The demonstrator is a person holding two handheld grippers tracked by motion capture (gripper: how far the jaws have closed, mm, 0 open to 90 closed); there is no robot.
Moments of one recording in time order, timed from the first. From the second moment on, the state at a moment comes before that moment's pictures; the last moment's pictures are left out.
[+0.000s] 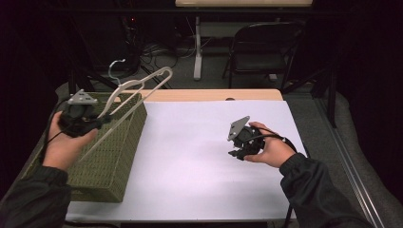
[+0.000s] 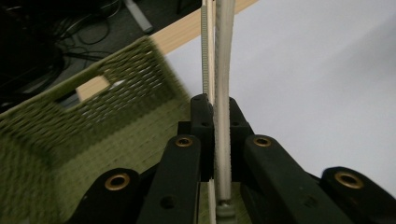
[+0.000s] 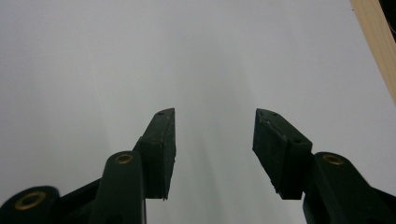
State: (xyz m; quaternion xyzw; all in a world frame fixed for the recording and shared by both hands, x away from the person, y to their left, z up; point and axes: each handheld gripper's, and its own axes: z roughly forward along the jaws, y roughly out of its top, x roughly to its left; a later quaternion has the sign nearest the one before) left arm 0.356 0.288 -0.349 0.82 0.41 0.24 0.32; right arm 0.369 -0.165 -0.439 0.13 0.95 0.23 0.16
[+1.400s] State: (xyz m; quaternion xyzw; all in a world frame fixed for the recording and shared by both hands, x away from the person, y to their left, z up) left arm 0.330 0.400 -0.396 0.83 0.41 0.24 0.28; right arm 0.370 -0.169 -0.442 0.14 0.95 0.23 0.16
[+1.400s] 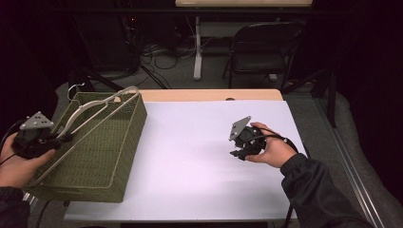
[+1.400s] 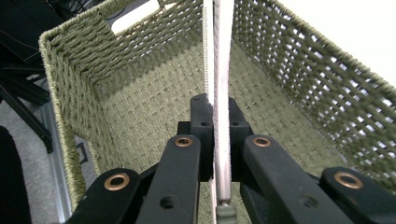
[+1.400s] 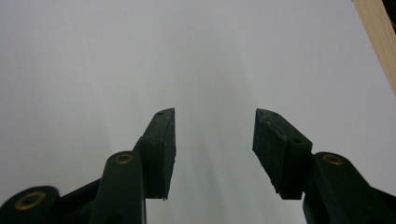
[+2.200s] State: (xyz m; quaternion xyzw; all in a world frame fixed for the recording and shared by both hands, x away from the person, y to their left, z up) left arm 0.339 0.418 -0.428 0.84 0.41 0.24 0.28; right arm 0.370 -0.170 -0.449 0.14 0.95 0.23 0.15
